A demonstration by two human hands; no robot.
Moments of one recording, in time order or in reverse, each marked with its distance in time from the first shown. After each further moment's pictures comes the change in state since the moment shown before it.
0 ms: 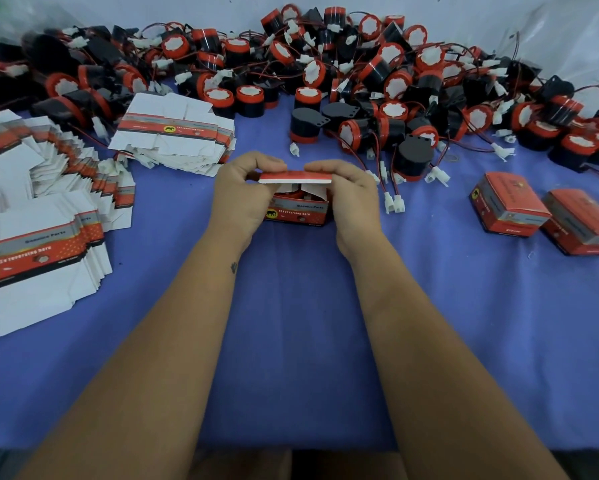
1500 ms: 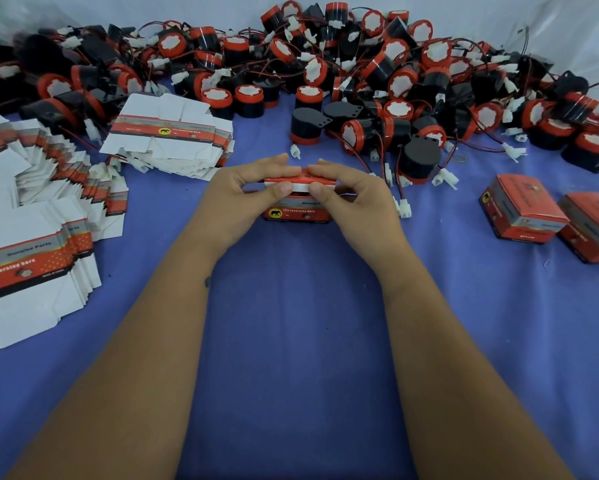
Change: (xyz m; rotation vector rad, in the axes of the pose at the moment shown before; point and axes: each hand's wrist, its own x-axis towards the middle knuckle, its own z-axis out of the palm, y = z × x) left_hand 0.003 0.001 -0.021 0.067 -0.298 0.043; right_hand 0.003 0.004 -0.024 -0.382 -0.189 -0.236
